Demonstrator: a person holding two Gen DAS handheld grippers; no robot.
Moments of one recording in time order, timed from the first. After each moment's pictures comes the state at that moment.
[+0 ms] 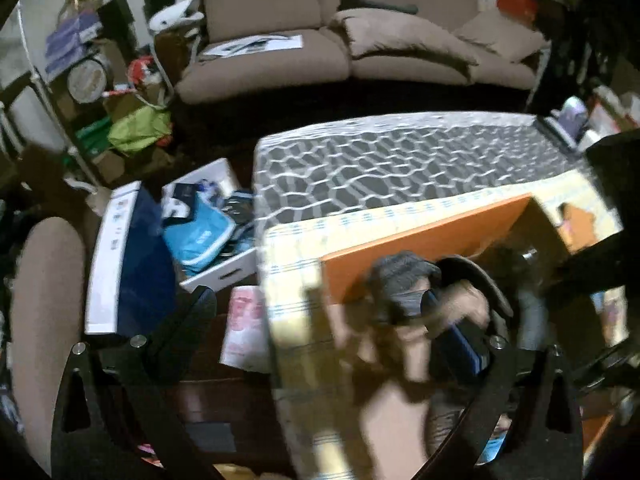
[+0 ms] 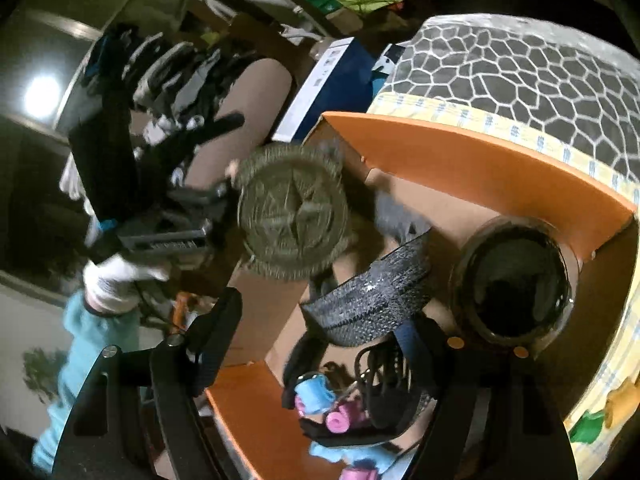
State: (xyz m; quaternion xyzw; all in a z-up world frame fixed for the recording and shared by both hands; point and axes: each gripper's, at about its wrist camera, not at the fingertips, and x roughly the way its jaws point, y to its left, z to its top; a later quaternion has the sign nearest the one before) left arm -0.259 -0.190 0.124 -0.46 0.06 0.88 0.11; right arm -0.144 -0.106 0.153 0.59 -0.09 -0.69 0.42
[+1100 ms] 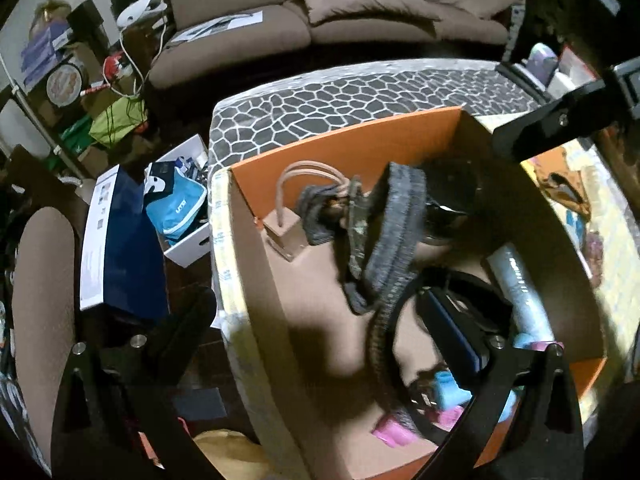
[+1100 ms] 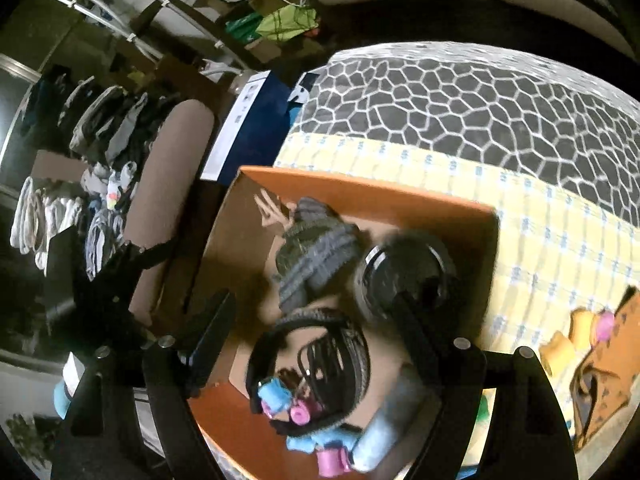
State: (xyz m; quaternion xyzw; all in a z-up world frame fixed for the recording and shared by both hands) left arm -0.184 -0.138 0.113 -0.50 0.10 0.85 0.13; right arm -0.152 -0.053 0.188 0.60 -0.10 -0.74 0.28
